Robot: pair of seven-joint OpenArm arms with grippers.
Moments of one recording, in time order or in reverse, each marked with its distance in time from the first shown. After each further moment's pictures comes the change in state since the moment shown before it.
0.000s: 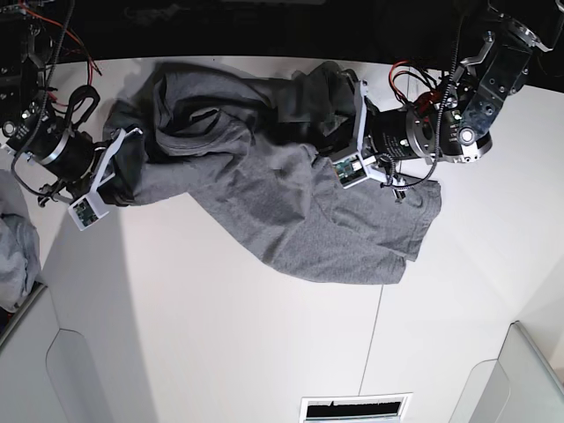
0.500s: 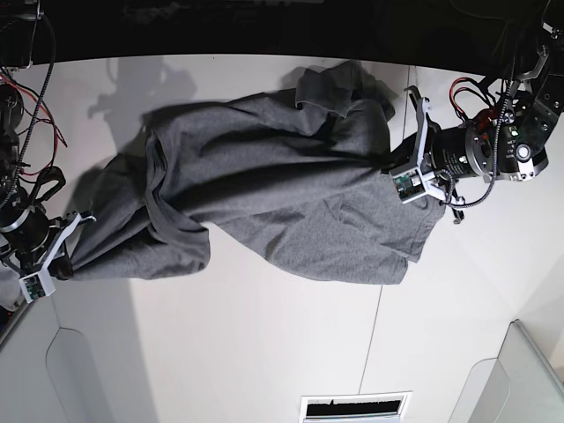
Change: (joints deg) left arm 0.1 -10.6 -4.9 2.2 -3.4 1.0 1.1; right arm 13.6 2.7 3.1 -7.8 -3.7 -9.1 0.1
